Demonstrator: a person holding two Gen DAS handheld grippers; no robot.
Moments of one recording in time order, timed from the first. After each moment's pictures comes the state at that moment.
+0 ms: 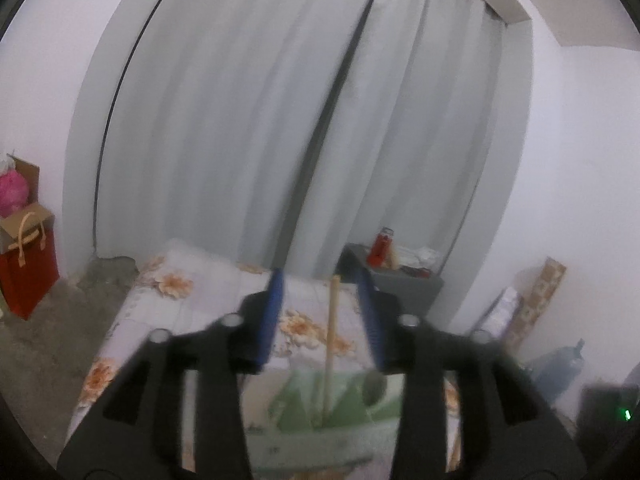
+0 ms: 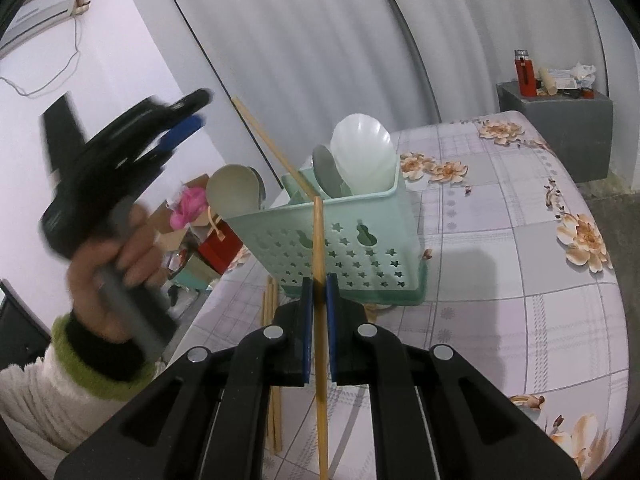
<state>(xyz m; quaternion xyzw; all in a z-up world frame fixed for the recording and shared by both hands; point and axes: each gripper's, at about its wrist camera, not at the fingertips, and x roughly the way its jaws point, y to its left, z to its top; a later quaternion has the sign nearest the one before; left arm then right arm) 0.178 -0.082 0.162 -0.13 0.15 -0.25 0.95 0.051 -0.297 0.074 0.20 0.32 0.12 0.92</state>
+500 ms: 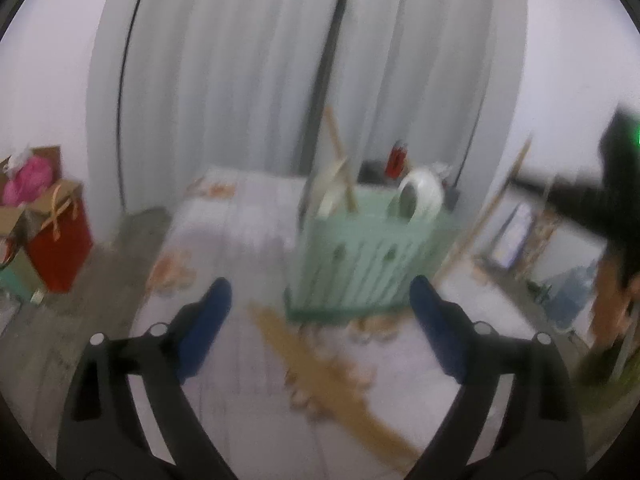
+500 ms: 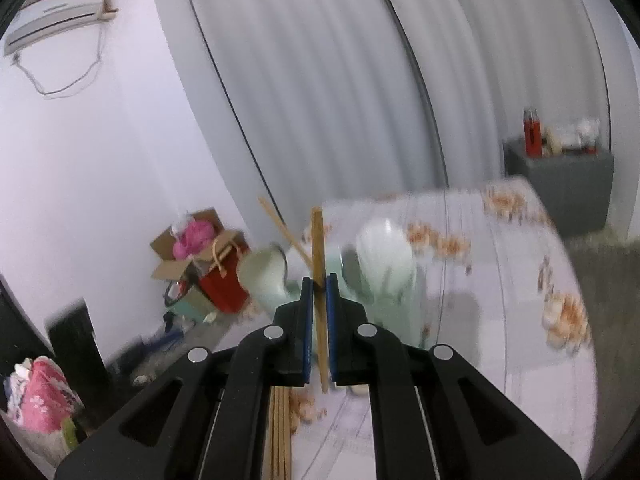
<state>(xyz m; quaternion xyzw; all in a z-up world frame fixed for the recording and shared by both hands) 0.096 -0.026 0.077 -0.05 0.27 -0.24 0.93 0.057 -0.298 0.149 0.16 0.24 0.11 0.95</state>
